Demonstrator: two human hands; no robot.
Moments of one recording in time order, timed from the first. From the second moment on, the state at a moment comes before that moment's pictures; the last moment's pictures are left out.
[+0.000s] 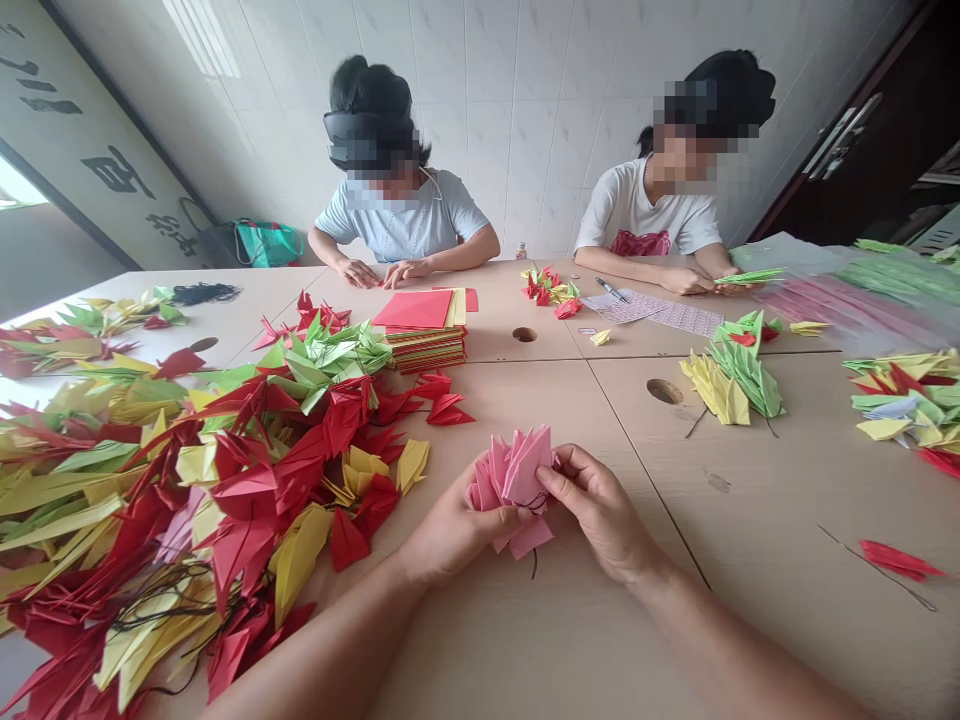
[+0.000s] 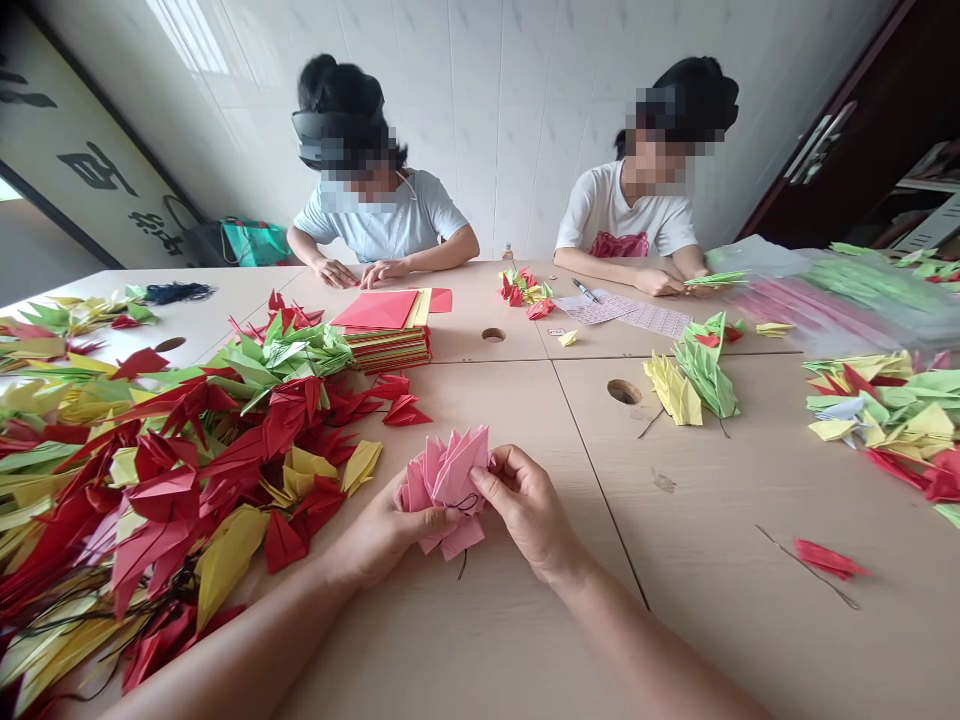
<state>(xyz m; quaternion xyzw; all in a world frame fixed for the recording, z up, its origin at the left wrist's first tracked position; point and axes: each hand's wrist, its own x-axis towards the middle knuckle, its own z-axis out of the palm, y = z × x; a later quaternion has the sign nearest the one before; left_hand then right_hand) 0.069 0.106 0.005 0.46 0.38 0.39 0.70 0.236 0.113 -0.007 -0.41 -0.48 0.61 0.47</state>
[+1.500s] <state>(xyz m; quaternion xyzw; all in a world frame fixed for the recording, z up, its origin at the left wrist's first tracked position) 0.074 0.103 0.007 0.50 0.41 0.42 0.64 0.233 0.111 -0.010 -0.49 -0.54 0.49 0.48</state>
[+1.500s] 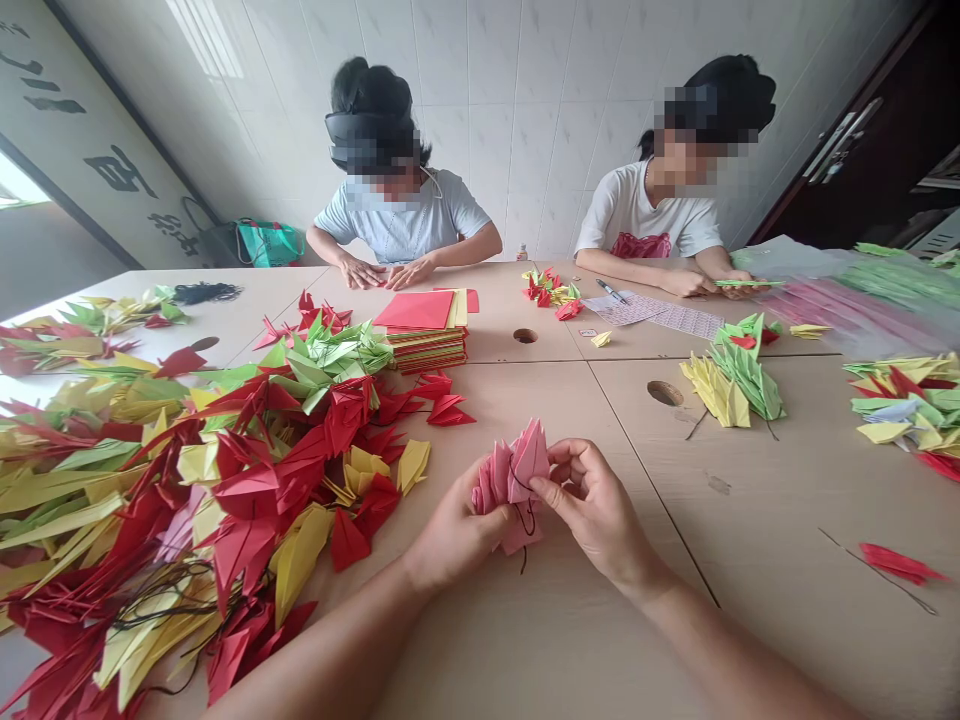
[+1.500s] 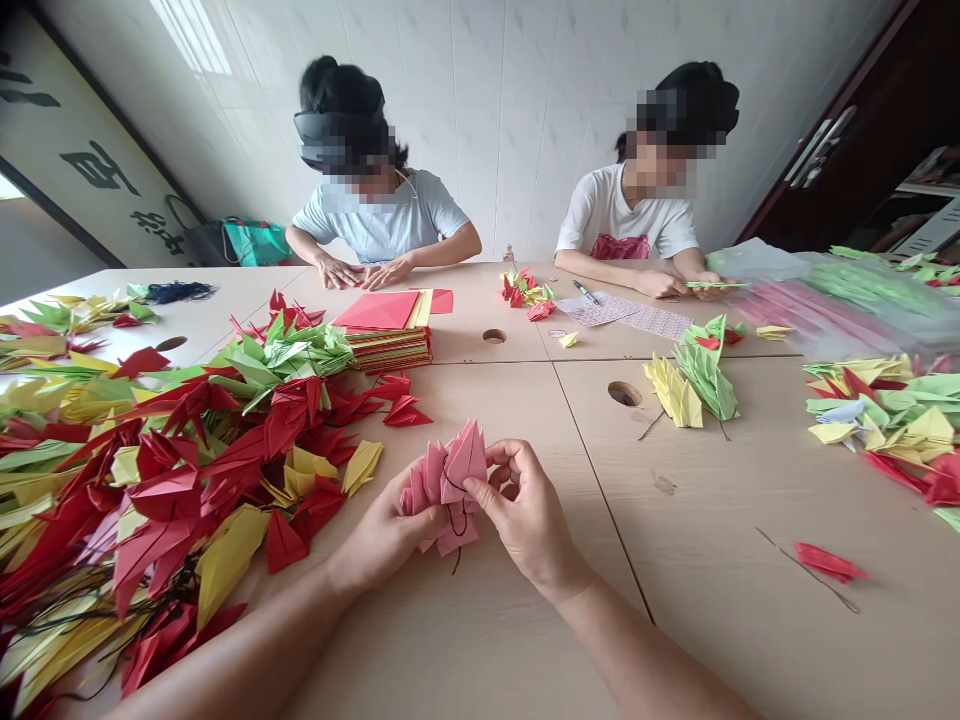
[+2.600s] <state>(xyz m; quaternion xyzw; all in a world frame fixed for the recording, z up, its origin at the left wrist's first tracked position) 0.057 0.109 0.005 0.28 0.20 0.39 0.85 0.241 0.118 -0.006 -0.36 -0.41 0.70 0.45</state>
